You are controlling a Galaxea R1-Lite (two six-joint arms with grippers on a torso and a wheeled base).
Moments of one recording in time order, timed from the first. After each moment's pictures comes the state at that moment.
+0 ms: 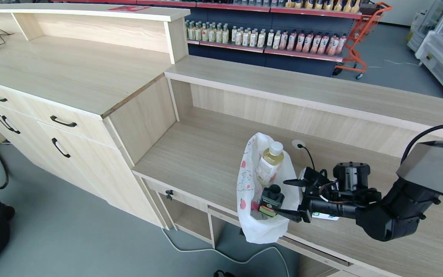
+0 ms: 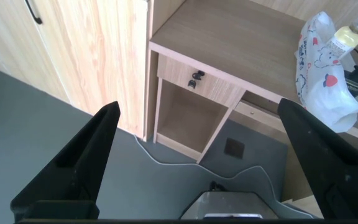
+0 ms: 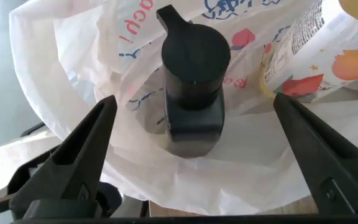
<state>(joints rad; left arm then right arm) -0.01 0.00 0.00 0.01 -0.04 -0.14 0.20 2.20 -0.72 -1.04 0.69 -0.60</state>
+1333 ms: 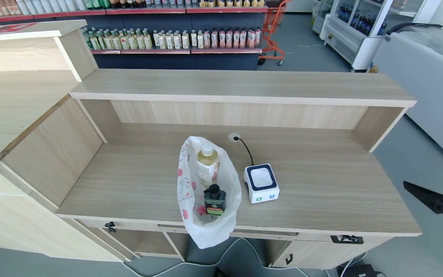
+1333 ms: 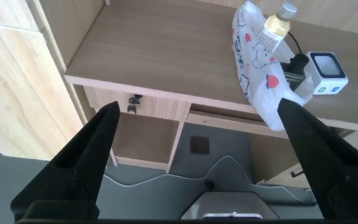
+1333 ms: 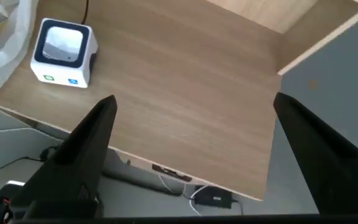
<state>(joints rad) -0.01 0.00 0.00 0.01 -0.04 -0.14 -0.21 1.12 -0.40 -0.51 0.27 -0.41</state>
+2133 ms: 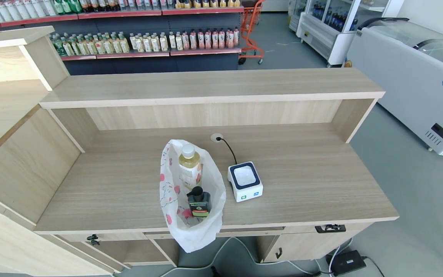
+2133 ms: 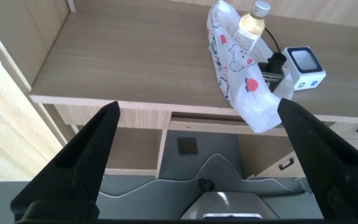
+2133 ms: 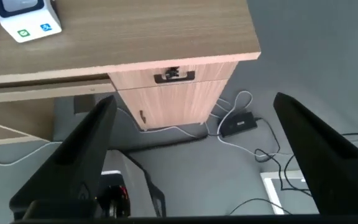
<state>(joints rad) -0.01 0.00 0.00 0.01 -0.04 -0.14 -0.12 0.32 0.00 -0.09 0.01 -0.03</state>
